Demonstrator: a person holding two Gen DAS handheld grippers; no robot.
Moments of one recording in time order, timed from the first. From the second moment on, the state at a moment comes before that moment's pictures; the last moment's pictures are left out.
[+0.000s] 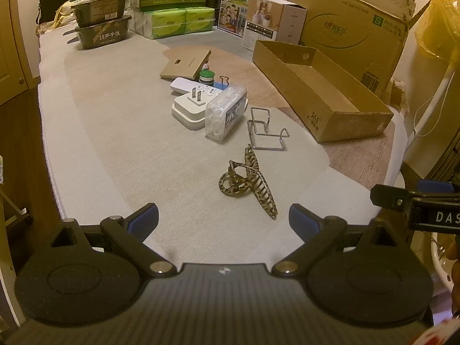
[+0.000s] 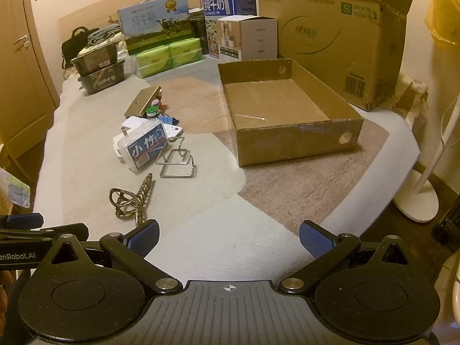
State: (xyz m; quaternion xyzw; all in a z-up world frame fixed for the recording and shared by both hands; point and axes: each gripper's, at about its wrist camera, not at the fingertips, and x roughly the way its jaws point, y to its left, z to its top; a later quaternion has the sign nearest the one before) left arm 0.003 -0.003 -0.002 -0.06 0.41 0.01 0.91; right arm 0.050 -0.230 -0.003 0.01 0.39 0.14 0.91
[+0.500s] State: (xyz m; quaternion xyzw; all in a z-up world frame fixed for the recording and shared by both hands) left arm 0.004 0.000 -0.005 -0.07 0.41 0.01 0.91; right arm 0.050 -0.231 -0.008 0.01 0.39 0.14 0.91
